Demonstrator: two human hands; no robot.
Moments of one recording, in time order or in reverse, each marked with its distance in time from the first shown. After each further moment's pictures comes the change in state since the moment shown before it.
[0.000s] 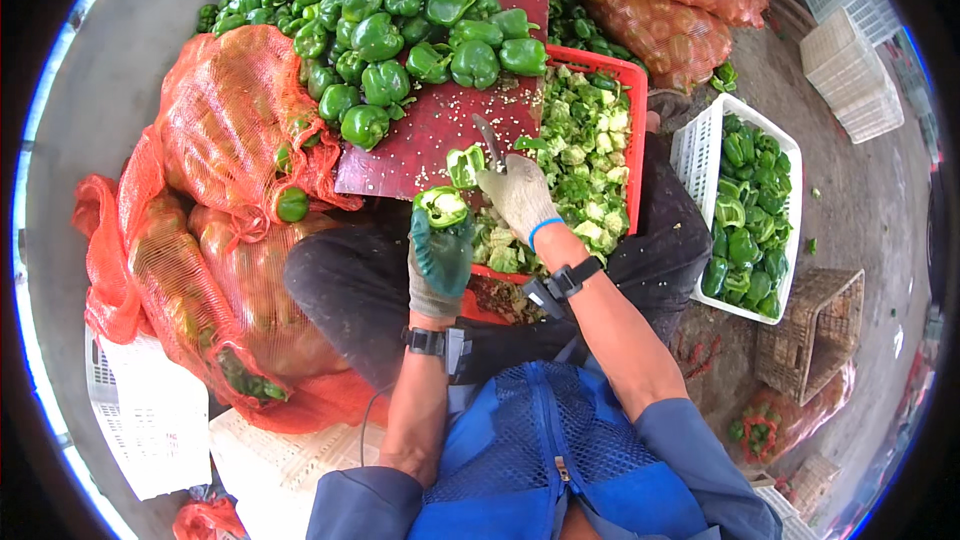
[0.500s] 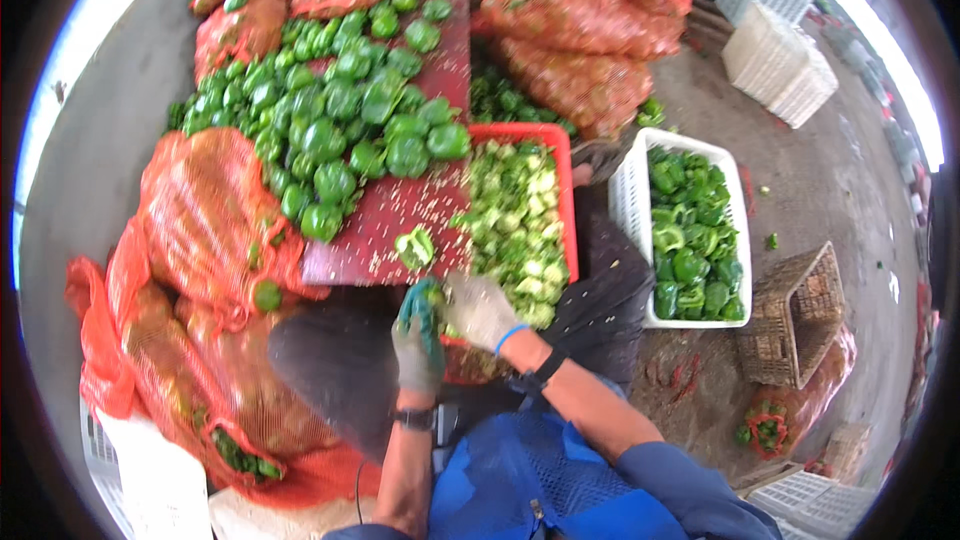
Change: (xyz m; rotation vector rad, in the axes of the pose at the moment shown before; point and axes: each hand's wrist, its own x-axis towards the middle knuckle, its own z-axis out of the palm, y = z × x) left_hand -0.032 0.002 0.024 1.732 -0.388 0.689; right_hand -0.080 0.017 -0.008 -0.857 -0.010 -0.692
